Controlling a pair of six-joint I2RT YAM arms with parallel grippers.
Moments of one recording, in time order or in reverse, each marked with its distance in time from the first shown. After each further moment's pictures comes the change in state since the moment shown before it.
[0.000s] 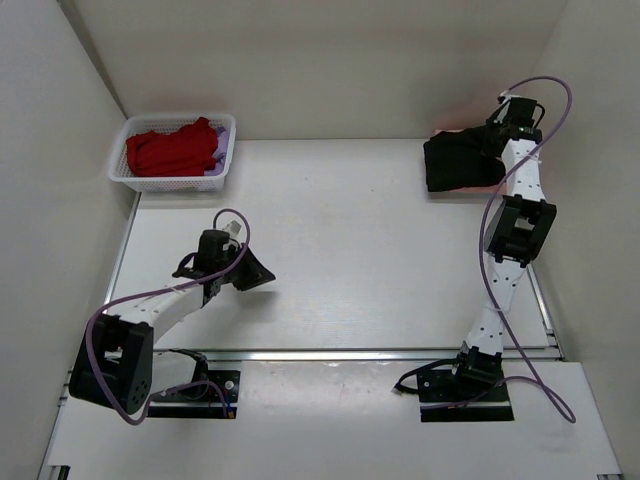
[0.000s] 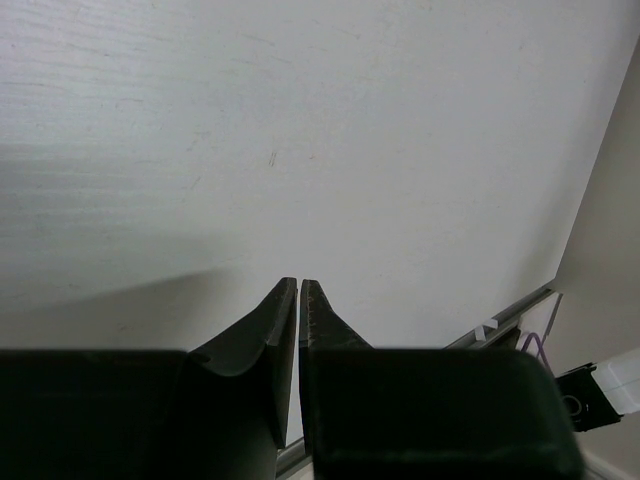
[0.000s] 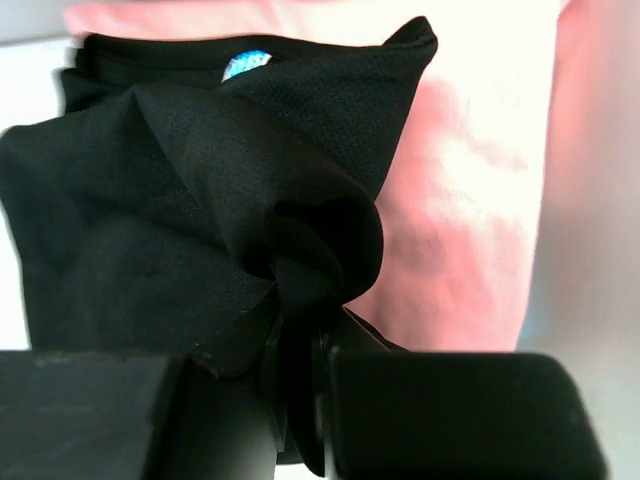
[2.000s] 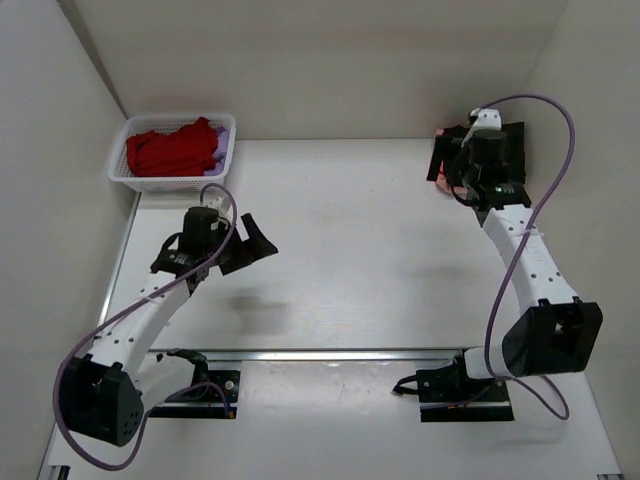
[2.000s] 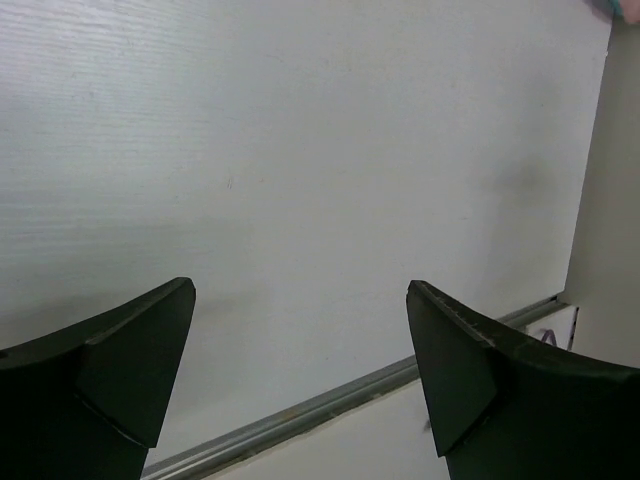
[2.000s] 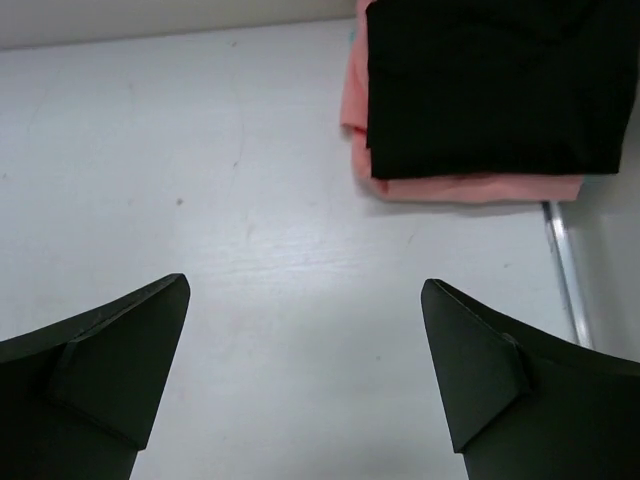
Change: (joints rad) left arm -0.003 -0.145 0.272 -0.372 -0.091 0.097; right arm 0.319 -1.037 -1.068 0.304 0.239 0.191
